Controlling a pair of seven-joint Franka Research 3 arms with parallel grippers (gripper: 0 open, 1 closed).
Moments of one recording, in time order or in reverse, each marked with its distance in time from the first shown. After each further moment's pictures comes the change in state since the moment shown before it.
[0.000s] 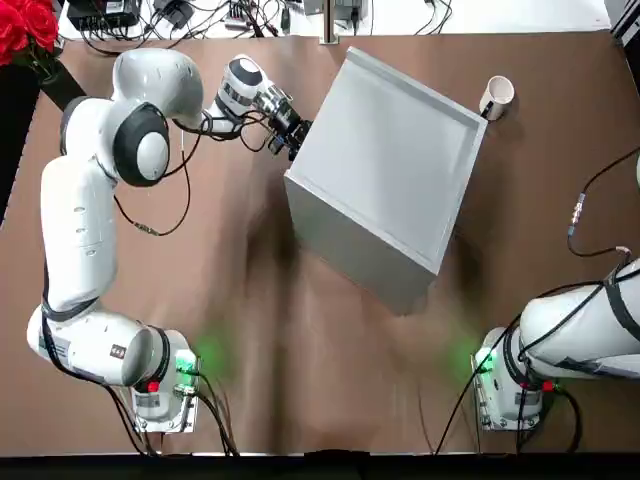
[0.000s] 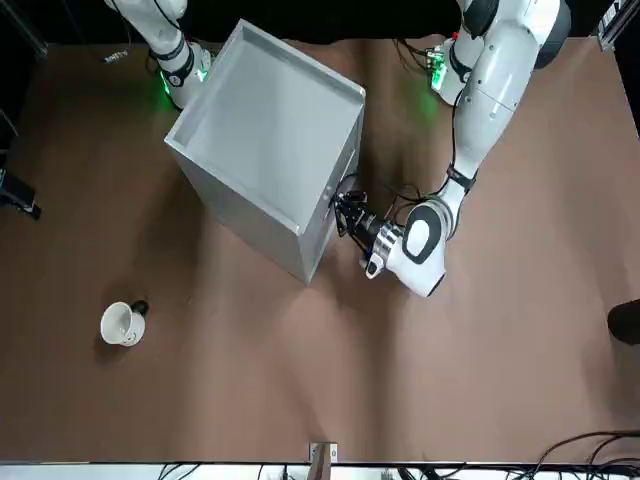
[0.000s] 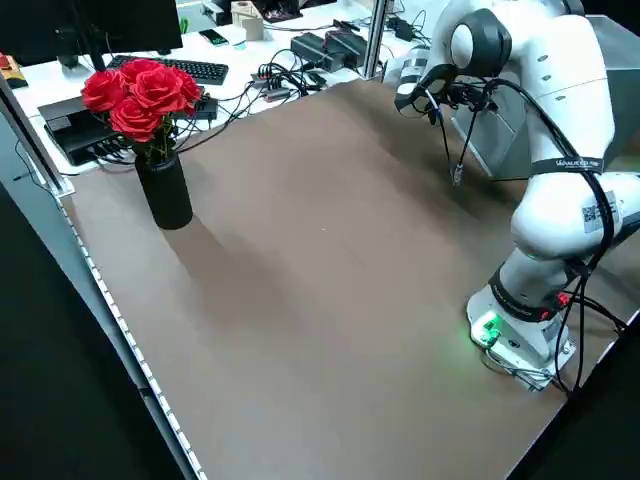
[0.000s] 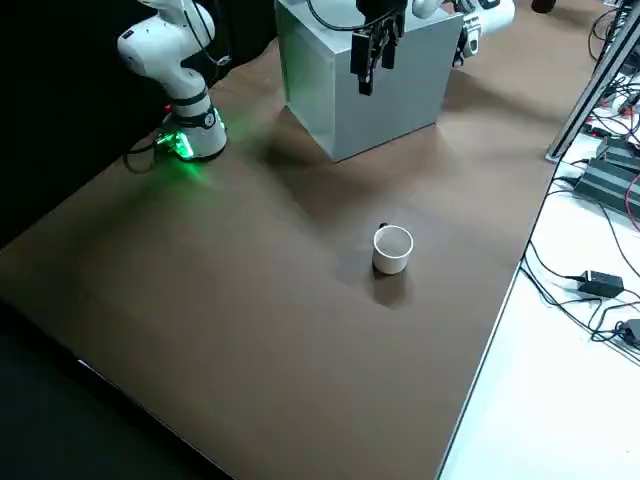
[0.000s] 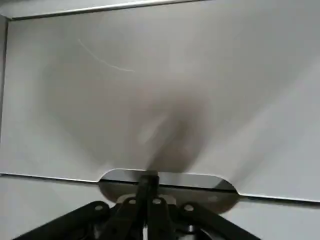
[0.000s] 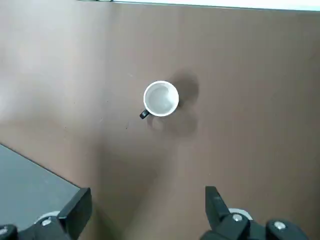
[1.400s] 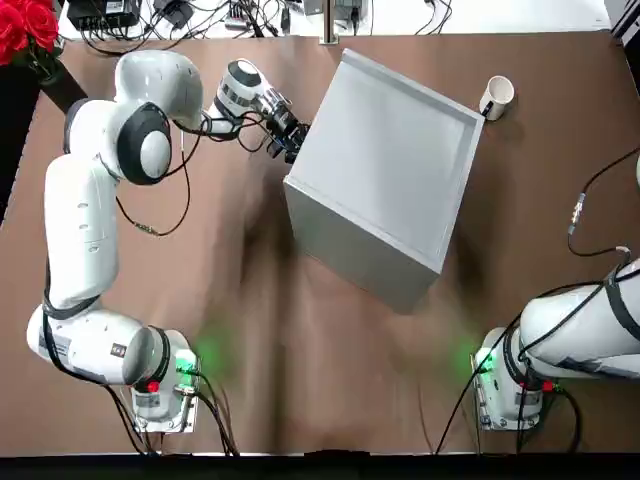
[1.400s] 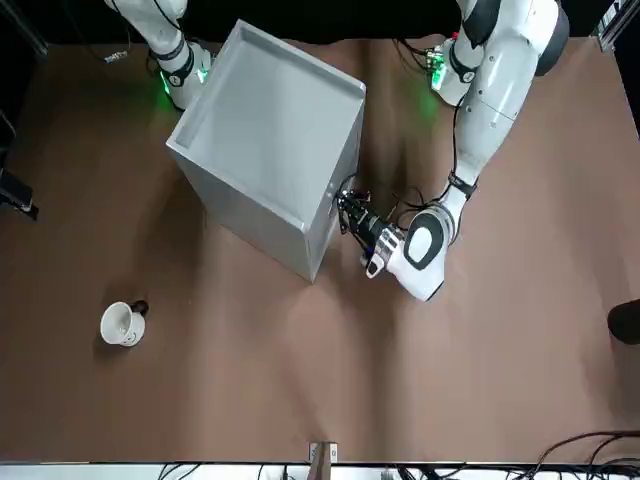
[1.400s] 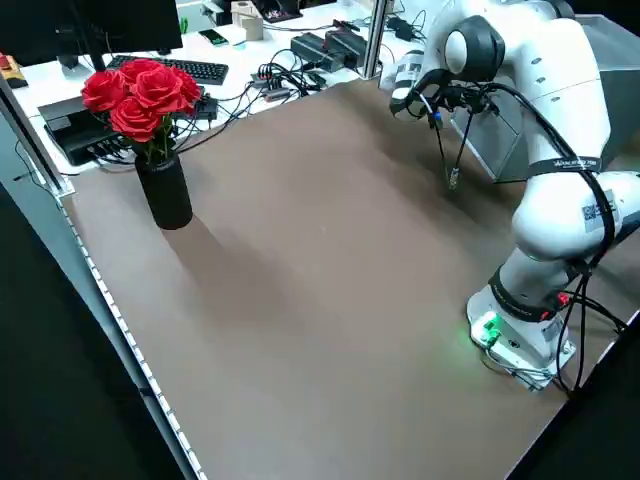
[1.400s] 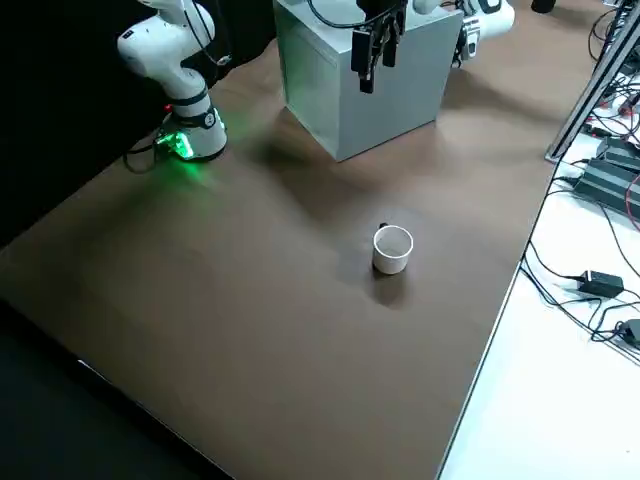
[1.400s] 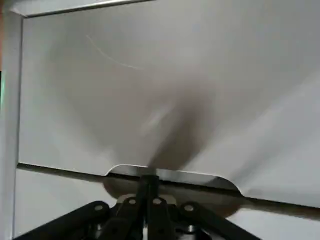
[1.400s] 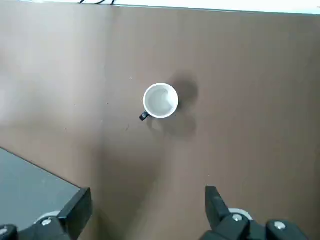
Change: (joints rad) left arm 0.019 0.037 0.002 0.029 0.012 -0.093 0.002; right arm 0.000 0.000 0.000 0.009 0.000 0.000 0.000
